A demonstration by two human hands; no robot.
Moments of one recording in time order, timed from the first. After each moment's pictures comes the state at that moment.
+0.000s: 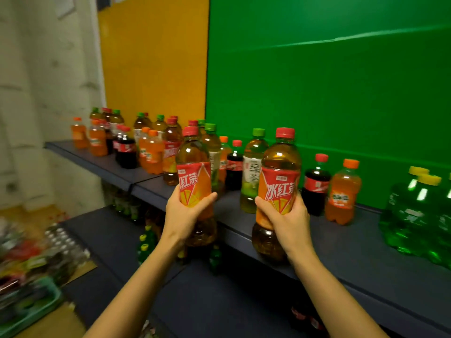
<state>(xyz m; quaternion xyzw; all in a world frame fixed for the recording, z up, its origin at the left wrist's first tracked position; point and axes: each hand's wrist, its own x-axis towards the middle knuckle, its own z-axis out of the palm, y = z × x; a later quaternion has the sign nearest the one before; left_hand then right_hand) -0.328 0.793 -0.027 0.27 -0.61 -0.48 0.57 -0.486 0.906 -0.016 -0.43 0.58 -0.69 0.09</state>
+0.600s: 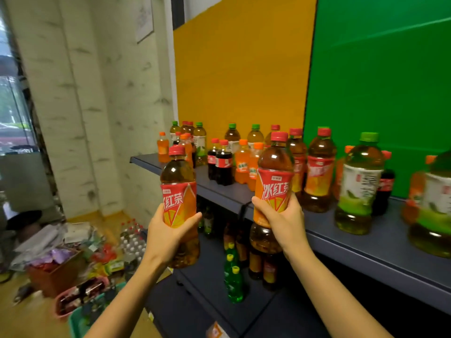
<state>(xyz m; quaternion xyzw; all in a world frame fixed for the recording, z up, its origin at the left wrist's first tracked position) -0.056 0.603 -0.044 0.37 -0.61 -0.37 0.59 -0.265 0.663 -0.022 -0.46 0.52 -0.70 0.18</state>
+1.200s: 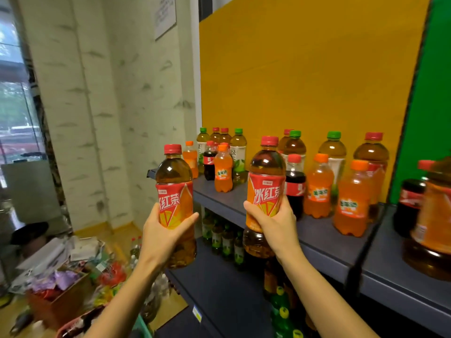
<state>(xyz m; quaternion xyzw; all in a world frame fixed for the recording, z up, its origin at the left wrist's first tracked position) 0.039 0.357 -0.040 0.38 -0.62 -0.32 0.61 -0.163 0.406 -0.025 -0.48 0.51 -0.68 0.21</state>
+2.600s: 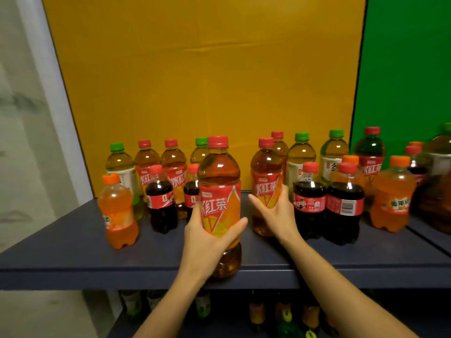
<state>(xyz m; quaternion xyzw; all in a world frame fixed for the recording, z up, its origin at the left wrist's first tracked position) -0.022 0.076 -0.008 0.06 -0.74 -0.55 0.39 -0.176 0.166 -0.020 -0.25 0.72 -0.63 -0.11</state>
